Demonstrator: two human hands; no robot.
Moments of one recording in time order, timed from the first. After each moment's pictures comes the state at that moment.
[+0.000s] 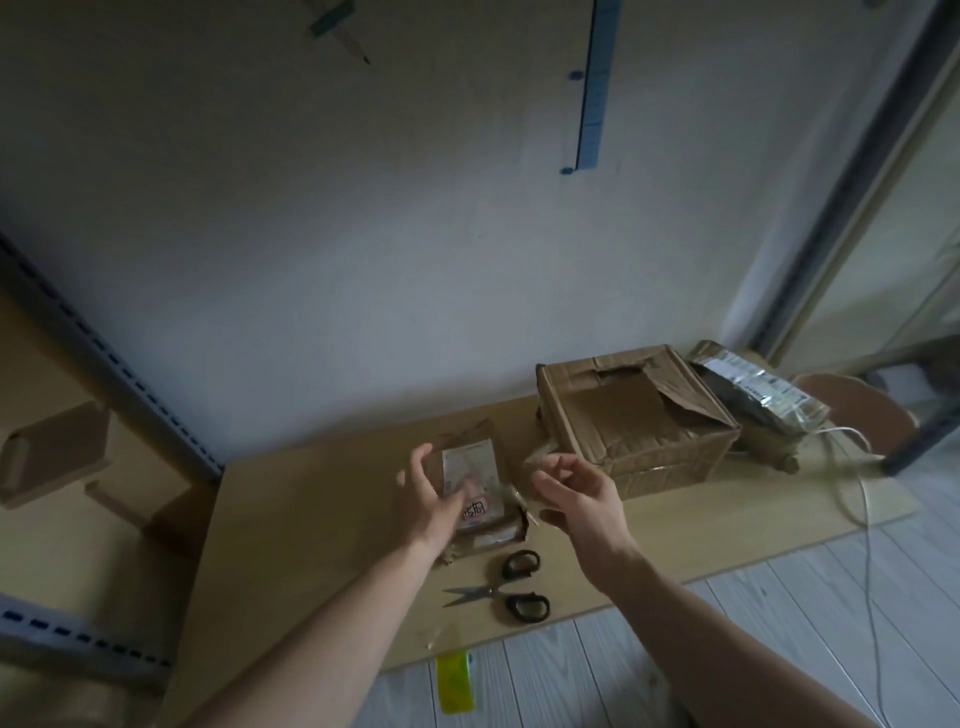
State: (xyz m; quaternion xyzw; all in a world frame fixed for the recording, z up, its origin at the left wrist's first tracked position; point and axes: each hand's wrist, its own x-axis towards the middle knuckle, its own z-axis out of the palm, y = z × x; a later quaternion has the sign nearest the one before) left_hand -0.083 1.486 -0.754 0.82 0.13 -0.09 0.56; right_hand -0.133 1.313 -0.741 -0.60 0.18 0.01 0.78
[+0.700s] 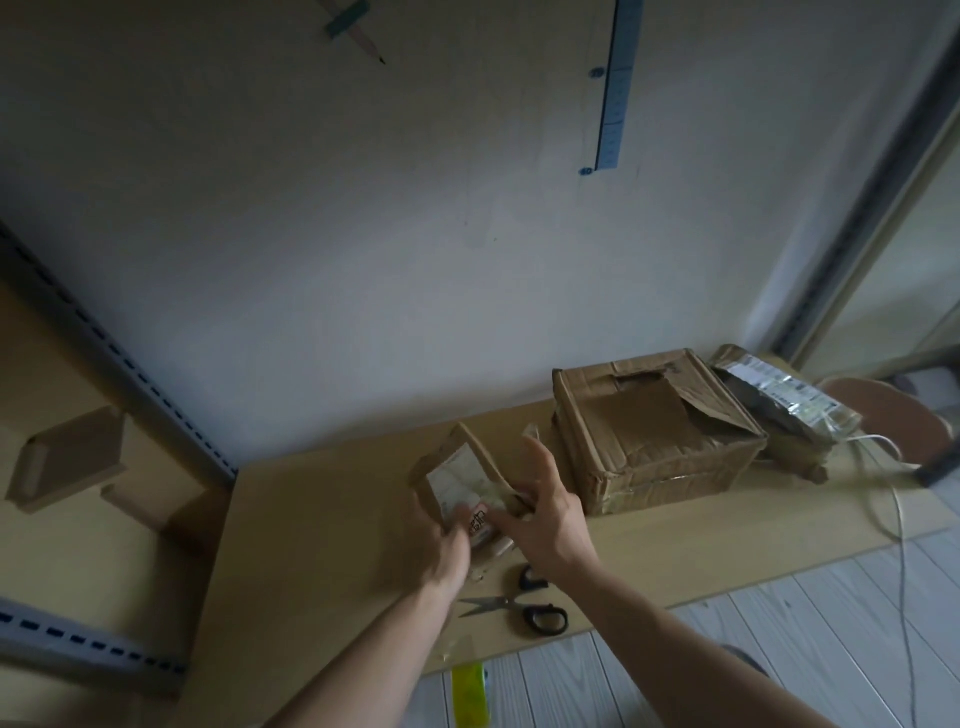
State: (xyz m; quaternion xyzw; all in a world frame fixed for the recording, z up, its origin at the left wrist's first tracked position) left_hand -0.107 1.486 -0.754 0.74 0.22 -0.18 0.61; right_hand -0.110 1.351 -0.766 -0.85 0.04 -0.02 0.53
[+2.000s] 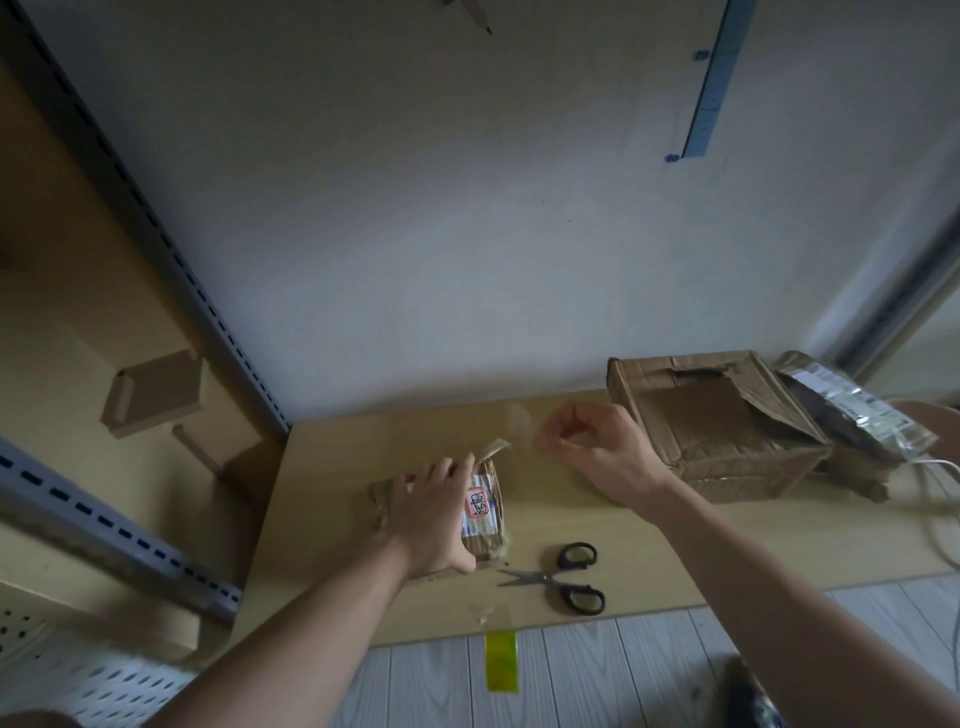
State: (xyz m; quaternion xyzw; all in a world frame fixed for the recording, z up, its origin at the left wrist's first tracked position) left_hand -0.090 1.577 -0.759 0.98 -0.16 -0.13 0.02; right_hand -0.090 1.348 -0.684 -0.83 -0.07 0.00 0.55
